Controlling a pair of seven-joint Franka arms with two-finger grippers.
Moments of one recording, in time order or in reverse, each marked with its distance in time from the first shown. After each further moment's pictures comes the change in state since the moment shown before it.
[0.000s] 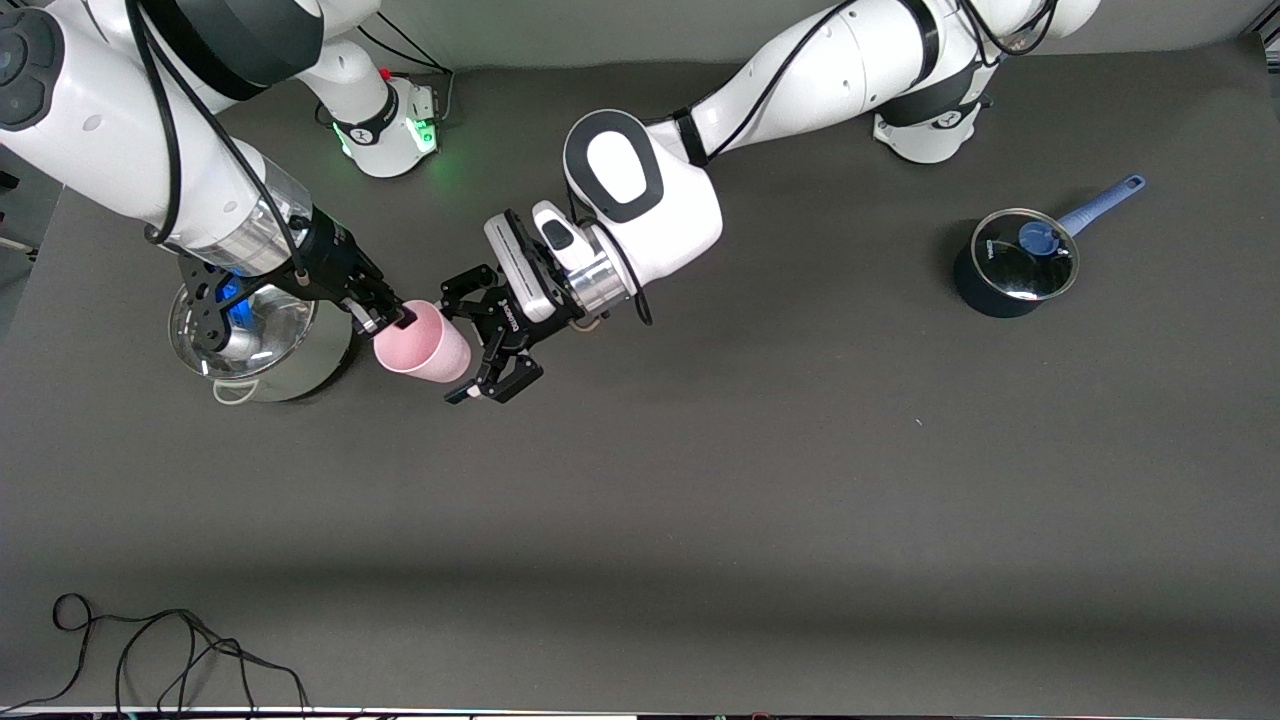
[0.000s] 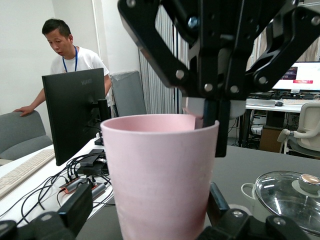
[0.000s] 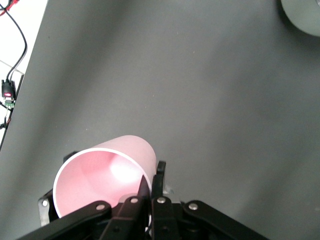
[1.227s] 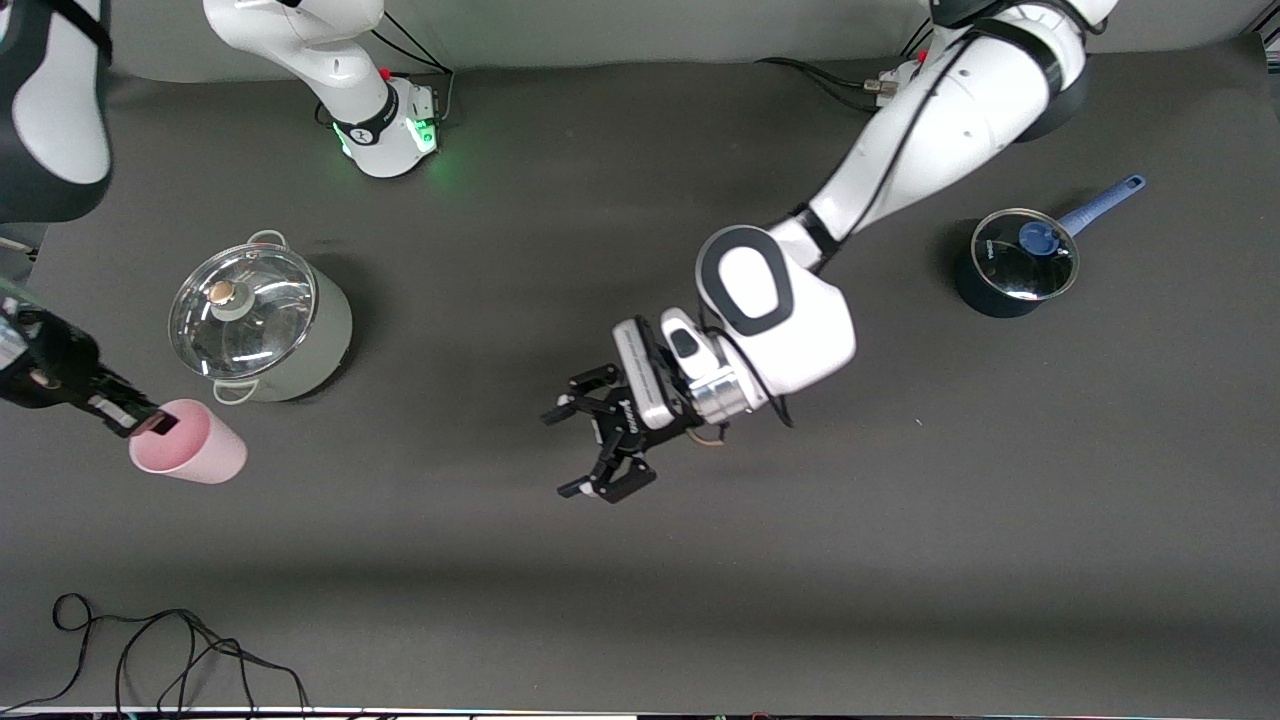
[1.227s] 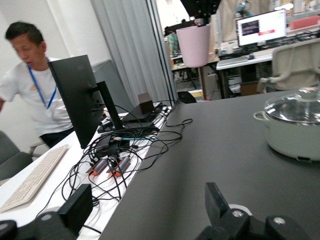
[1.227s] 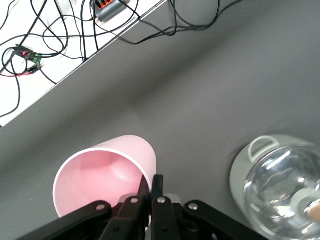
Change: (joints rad) left arm 0.423 -0.104 0.029 -0.363 0.288 -0.407 0.000; right arm -0.342 0.106 -0.026 0.119 -0.146 0.043 -0.777
